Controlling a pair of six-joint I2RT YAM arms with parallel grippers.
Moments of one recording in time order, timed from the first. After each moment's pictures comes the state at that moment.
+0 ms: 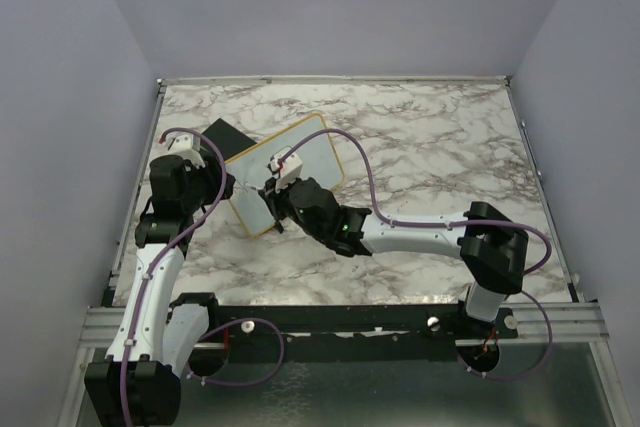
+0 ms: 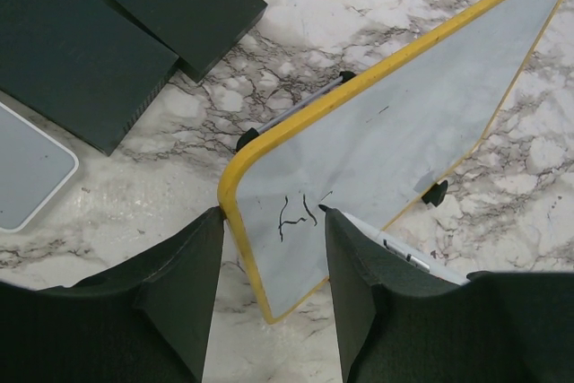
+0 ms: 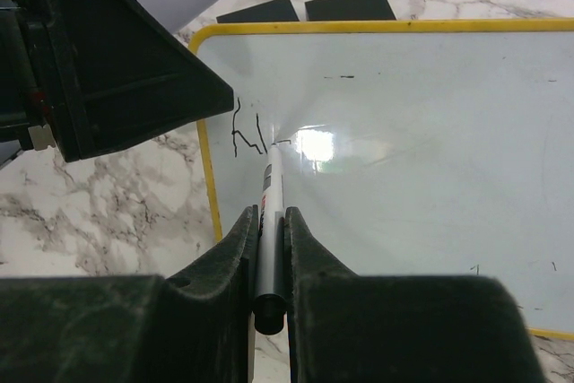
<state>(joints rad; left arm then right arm) 0.01 0.82 0.69 -0.34 0.22 -0.28 1.20 1.76 1.18 0.40 0.41 0.18</state>
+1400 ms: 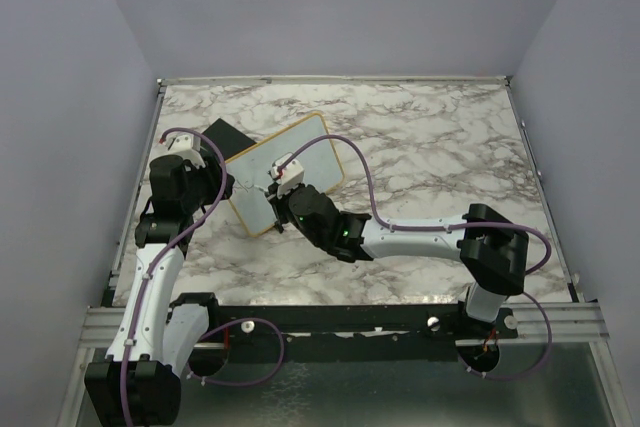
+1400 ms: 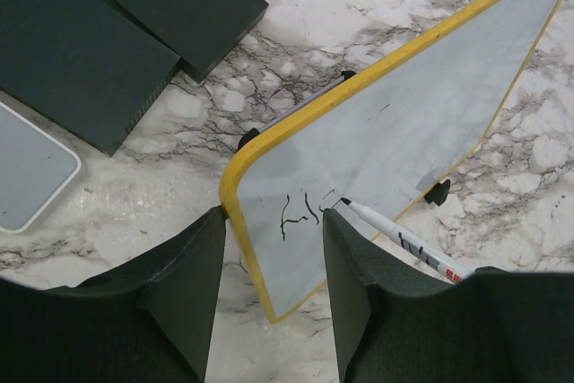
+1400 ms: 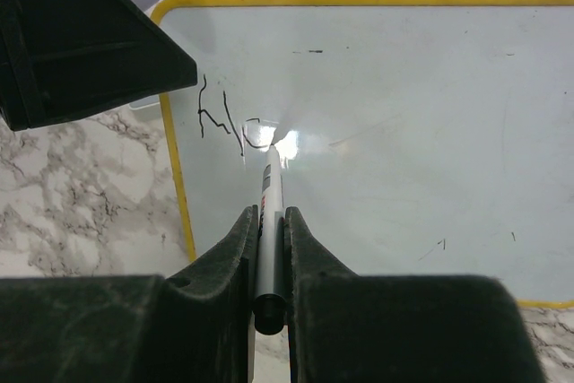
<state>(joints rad) 0.01 0.82 0.69 -0.34 0.22 -0.28 1.21 1.76 1.15 0.40 0.51 0.14</state>
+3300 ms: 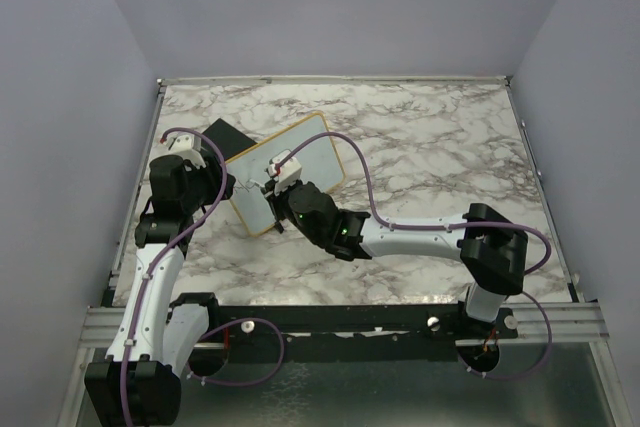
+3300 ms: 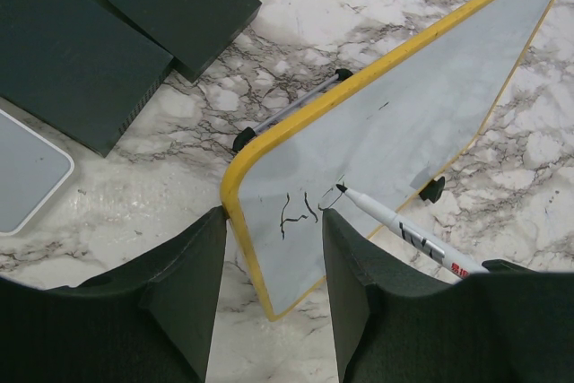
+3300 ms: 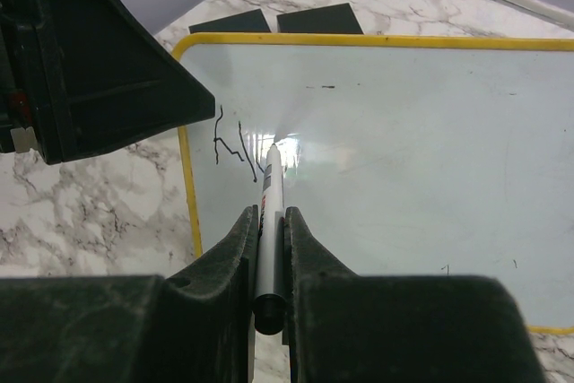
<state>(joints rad) 0.01 0.82 0.69 -0.34 0.24 -0.28 1.22 1.76 1.18 0.43 0.50 0.10</state>
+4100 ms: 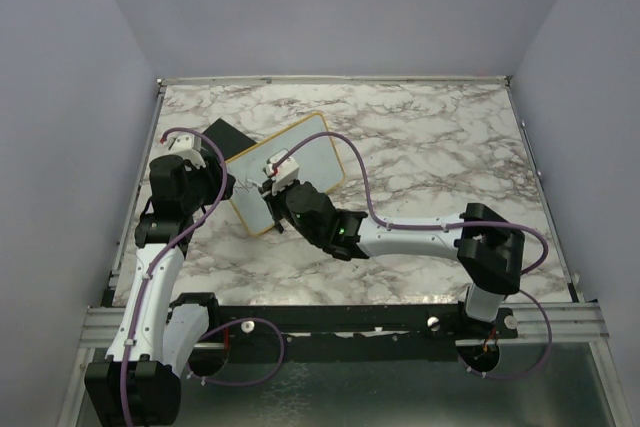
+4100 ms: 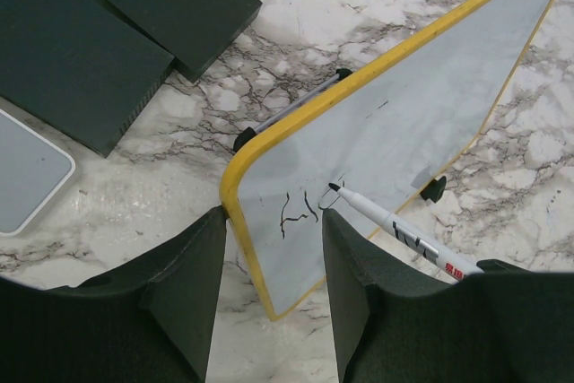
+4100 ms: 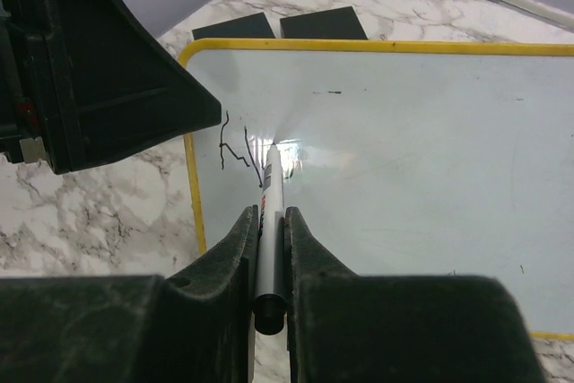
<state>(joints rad) 0.01 0.82 0.69 -0.34 0.24 -0.28 1.22 1.78 1.20 0.42 0.50 0.10</state>
